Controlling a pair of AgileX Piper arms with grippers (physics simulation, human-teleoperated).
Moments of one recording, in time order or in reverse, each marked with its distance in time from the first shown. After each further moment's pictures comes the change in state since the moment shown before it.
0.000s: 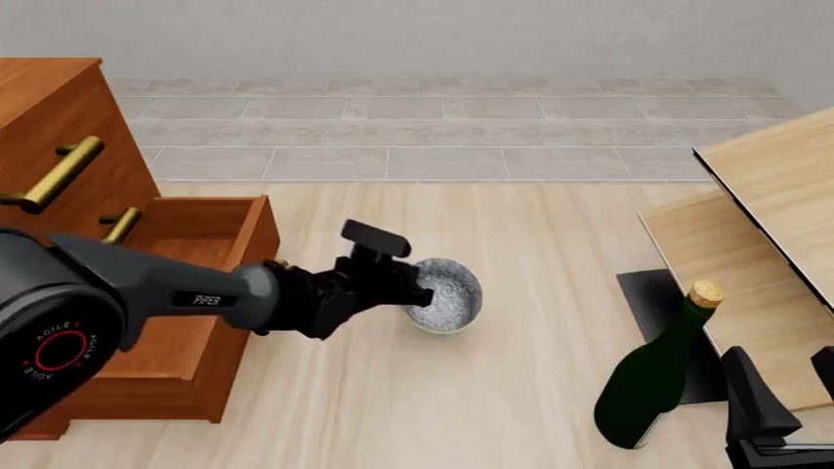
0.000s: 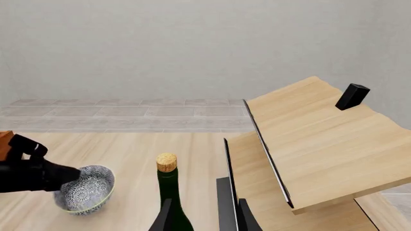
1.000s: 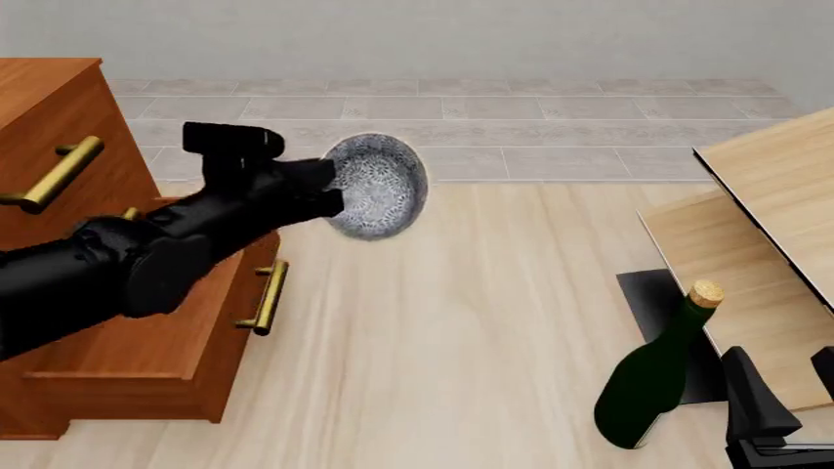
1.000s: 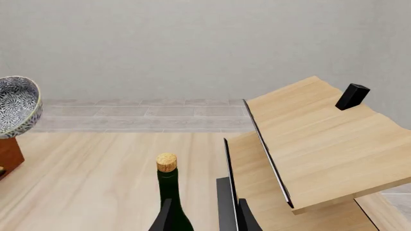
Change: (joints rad) left arm 0.114 -0.645 0.197 0.101 -0.094; right arm 0.000 0.000 0.000 0.000 0.000
